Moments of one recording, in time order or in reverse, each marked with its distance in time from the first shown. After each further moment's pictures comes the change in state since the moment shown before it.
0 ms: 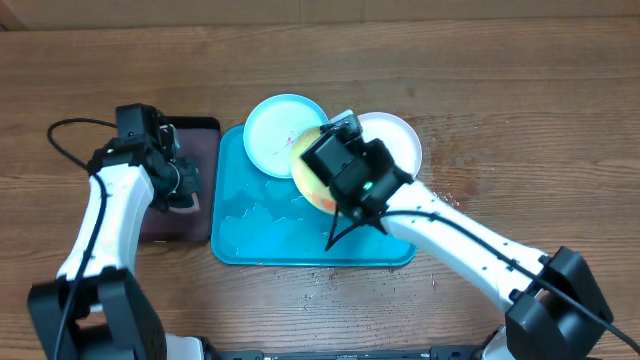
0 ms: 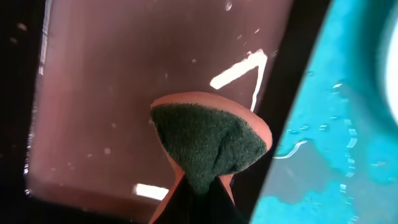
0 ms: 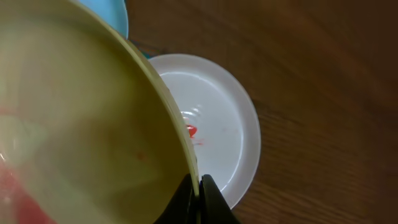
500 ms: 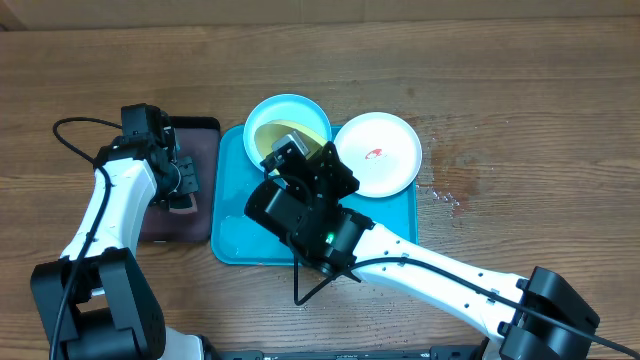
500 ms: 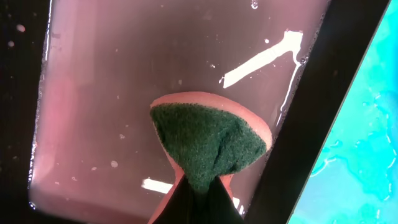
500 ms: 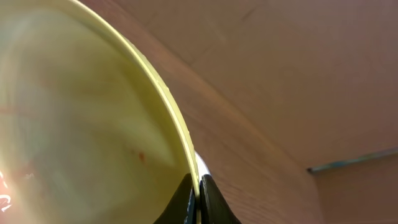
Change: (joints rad) left arm 0.000 0.060 0.000 0.038 -0.049 0.000; right arm 0.252 0.000 0.001 0.215 0.421 -0.175
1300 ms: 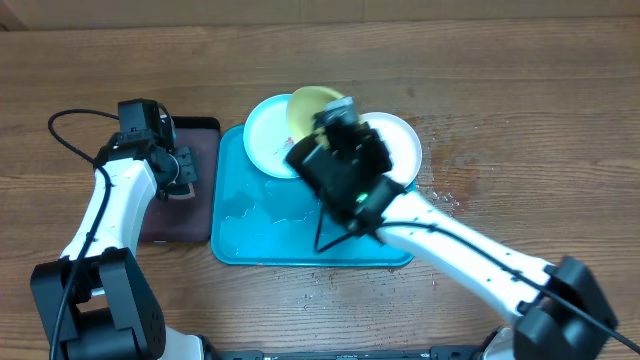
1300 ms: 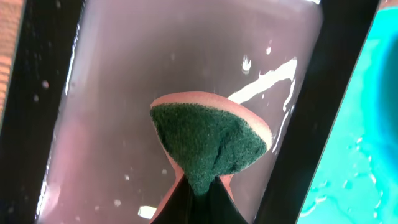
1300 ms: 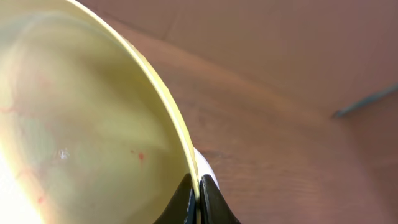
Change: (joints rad) left arm 0.000 0.000 0.000 0.122 -0.007 0.000; right arm -0.220 -0.035 0.001 -0.050 -0.163 0.257
